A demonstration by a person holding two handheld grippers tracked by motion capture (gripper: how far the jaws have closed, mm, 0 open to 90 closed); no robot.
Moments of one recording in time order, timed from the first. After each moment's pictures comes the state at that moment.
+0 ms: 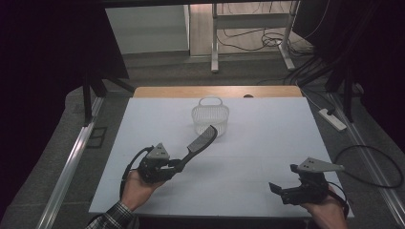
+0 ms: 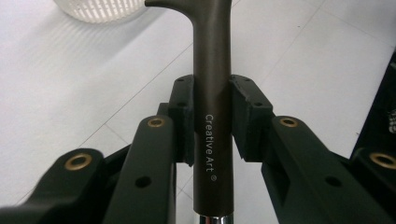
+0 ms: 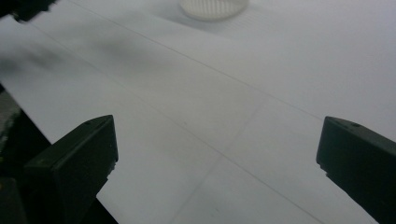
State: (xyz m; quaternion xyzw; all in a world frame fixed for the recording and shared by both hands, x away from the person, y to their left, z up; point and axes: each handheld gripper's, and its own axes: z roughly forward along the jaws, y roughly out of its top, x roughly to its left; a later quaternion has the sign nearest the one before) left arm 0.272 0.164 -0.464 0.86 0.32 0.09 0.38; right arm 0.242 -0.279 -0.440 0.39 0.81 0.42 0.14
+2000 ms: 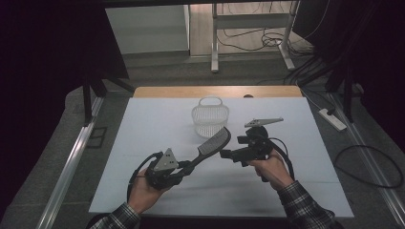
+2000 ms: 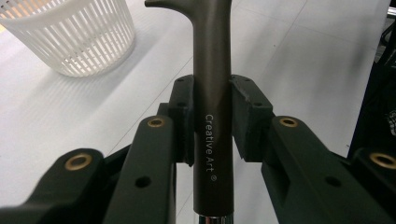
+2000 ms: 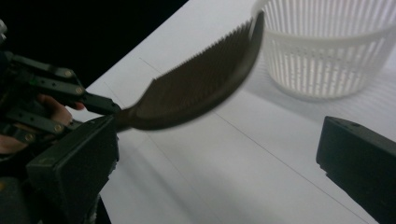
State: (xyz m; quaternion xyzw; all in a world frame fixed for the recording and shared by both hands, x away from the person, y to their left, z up) left arm 0.252 0.140 -0.457 0.87 0.25 0.15 0.40; right arm 0.334 -0.155 -0.413 0.38 0.80 0.46 0.00
